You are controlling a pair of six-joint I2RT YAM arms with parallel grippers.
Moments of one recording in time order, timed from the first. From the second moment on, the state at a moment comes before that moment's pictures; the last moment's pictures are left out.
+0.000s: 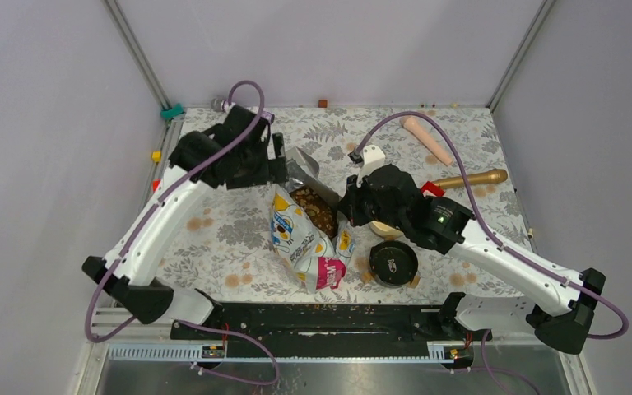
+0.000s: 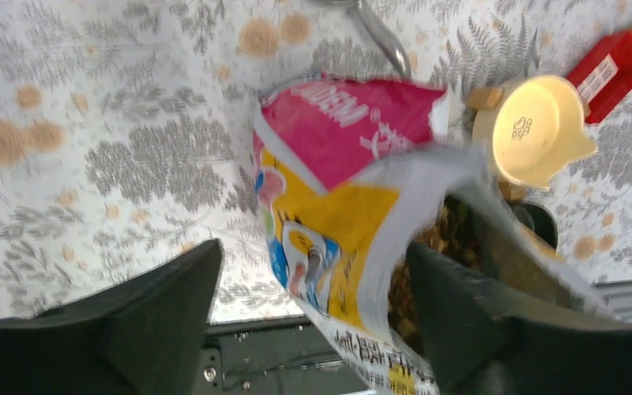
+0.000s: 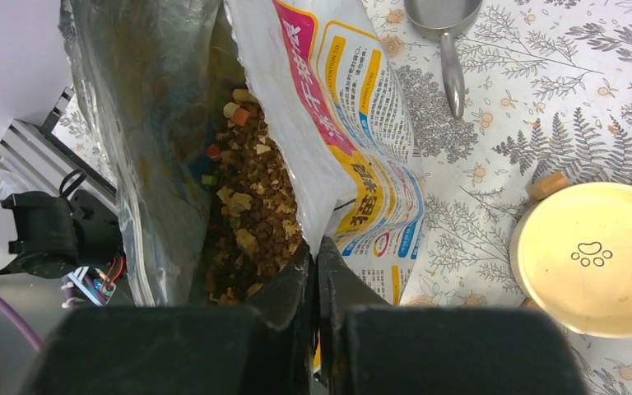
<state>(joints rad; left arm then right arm) -0.55 1.44 1.77 -1.26 -0.14 -0.58 0.96 1.15 1.19 -0.57 0.16 0.44</state>
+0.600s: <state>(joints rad) -0.93 1.44 1.66 -1.29 -0.35 -1.03 1.00 1.14 1.16 -0.52 0.25 0.46</state>
